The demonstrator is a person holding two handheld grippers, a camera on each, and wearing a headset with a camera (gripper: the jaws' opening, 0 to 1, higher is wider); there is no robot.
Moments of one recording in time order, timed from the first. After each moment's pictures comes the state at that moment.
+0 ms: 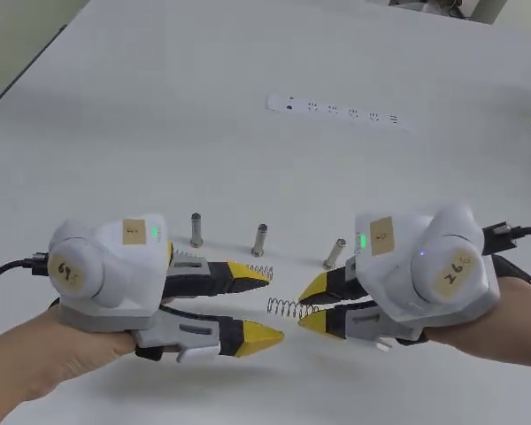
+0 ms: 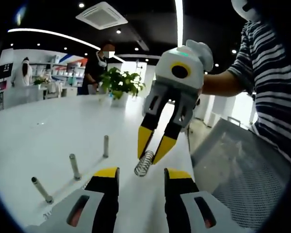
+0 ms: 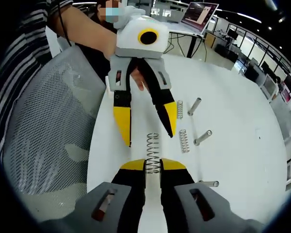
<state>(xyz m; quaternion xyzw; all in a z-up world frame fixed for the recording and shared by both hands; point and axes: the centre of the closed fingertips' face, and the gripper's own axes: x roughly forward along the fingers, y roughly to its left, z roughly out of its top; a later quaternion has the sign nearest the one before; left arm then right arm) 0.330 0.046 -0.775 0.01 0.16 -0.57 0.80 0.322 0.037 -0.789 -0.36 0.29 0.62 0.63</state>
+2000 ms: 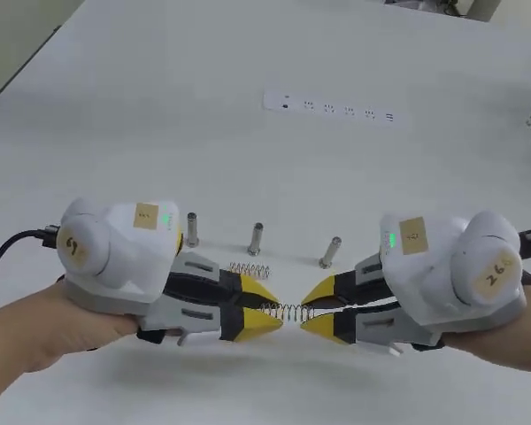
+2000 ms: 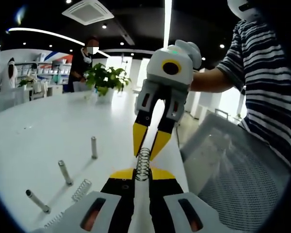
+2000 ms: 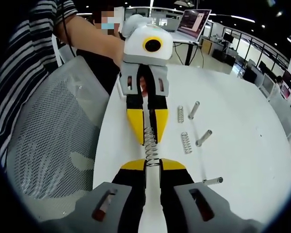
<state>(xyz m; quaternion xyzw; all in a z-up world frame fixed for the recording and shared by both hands) 0.317 0.039 -0.771 0.03 0.18 -0.62 0.76 0.315 0.031 -0.780 -0.32 0.27 0.64 0.65</state>
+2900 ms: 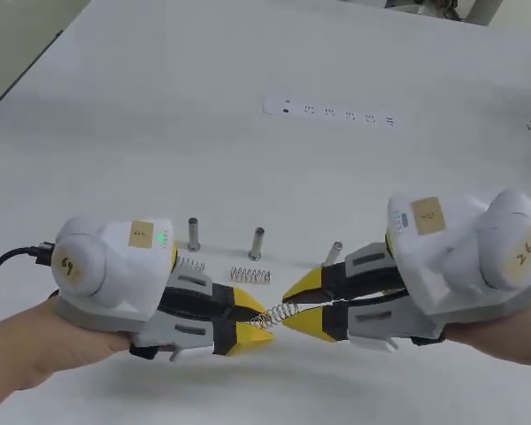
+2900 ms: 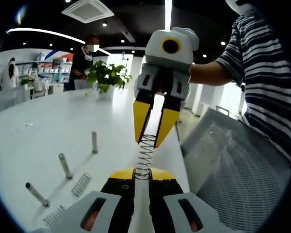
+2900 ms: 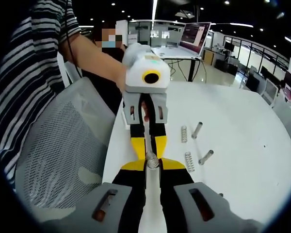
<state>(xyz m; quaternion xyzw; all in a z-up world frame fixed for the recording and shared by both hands) 0.314 0.048 -0.781 0.04 0.19 -0.62 0.76 0.308 0.055 -0.749 -0.26 0.24 0.67 0.66</state>
